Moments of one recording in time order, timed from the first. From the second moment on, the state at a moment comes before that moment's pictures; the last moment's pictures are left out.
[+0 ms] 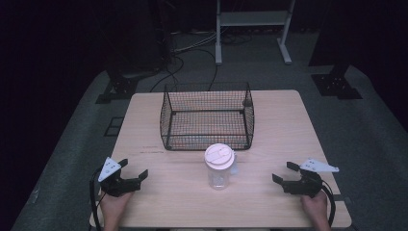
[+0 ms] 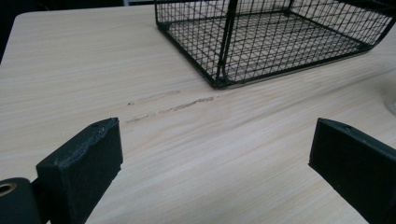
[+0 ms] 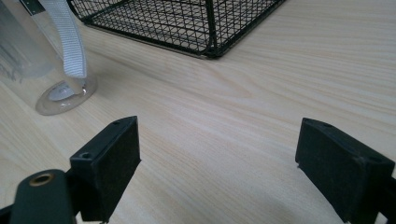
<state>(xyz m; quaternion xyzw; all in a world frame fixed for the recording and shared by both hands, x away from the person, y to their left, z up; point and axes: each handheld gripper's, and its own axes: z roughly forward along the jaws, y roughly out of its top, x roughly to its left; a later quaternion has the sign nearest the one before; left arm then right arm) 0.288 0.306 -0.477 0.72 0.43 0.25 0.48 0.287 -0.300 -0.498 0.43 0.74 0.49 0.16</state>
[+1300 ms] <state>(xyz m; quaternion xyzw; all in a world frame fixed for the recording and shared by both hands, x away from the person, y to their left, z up) 0.297 0.196 -0.423 0.81 0.25 0.18 0.50 0.287 -0.299 -0.498 0.42 0.75 0.49 0.16</state>
